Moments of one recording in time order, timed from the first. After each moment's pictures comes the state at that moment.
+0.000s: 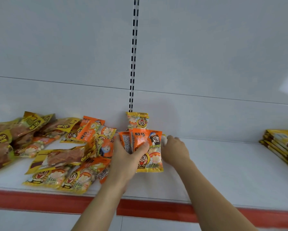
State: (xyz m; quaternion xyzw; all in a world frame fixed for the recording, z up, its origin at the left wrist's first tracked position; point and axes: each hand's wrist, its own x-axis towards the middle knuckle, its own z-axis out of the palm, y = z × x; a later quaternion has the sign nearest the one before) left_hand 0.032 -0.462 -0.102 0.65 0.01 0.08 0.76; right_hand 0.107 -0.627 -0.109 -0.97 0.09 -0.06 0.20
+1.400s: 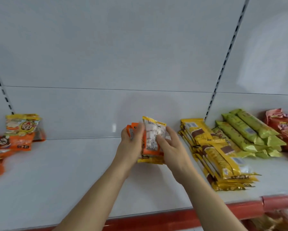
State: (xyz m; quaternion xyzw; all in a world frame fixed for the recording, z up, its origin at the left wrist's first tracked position) left_hand 0.084 -0.806 -0.093 0.71 0.01 -0.06 0.70; right_hand 0.045 -0.941 -0.094 -0.73 0.06 -0.11 0.67
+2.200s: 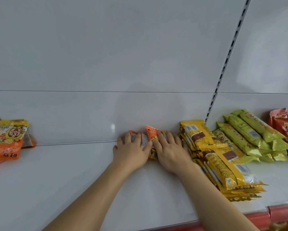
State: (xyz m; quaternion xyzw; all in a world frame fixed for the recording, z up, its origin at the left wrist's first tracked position) left_hand 0.139 -0.828 -0.122 0.98 -0.09 -0.01 0.18; right_hand 0.117 -0.983 -0.134 -0.99 0.05 -0.04 0.08
